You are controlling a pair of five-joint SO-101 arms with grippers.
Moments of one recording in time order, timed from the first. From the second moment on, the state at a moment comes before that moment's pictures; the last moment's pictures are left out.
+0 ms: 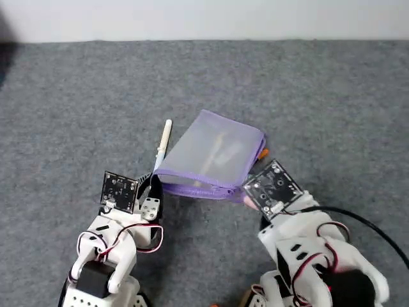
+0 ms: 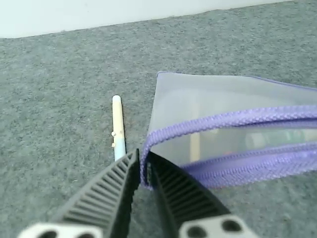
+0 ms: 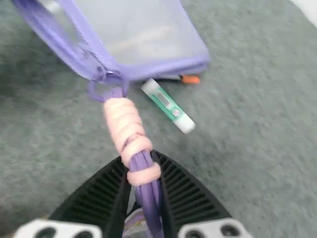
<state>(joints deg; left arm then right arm) 13.9 -103.3 90.2 53.8 6.3 -9.8 -75.1 31.7 100.5 29.8</state>
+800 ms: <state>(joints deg) 19.7 -103.3 90.2 53.8 6.3 4.6 -79.6 33.7 100.5 32.5</state>
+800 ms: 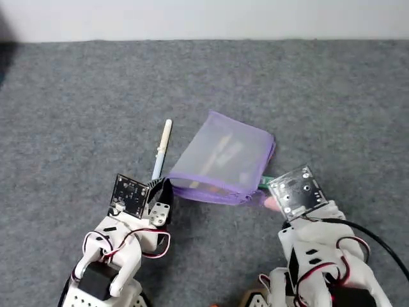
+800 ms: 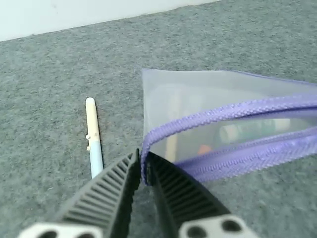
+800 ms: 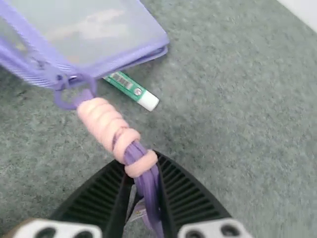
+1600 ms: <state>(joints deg) 19.7 -103.3 90.2 53.8 6.3 12.4 -82.6 33.7 100.6 29.5</state>
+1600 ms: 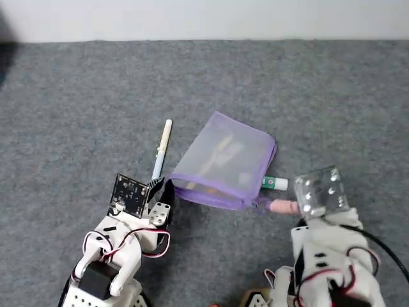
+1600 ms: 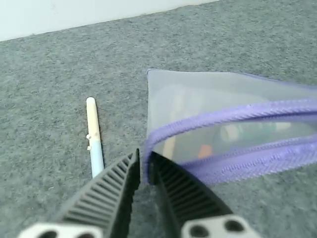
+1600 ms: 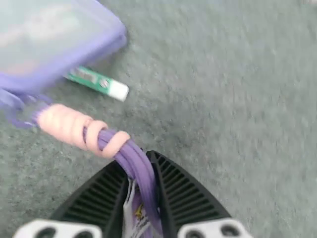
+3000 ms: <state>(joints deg) 13.0 -103.3 78.3 56.0 -4.1 -2.4 -89.2 34.3 74.5 25.3</state>
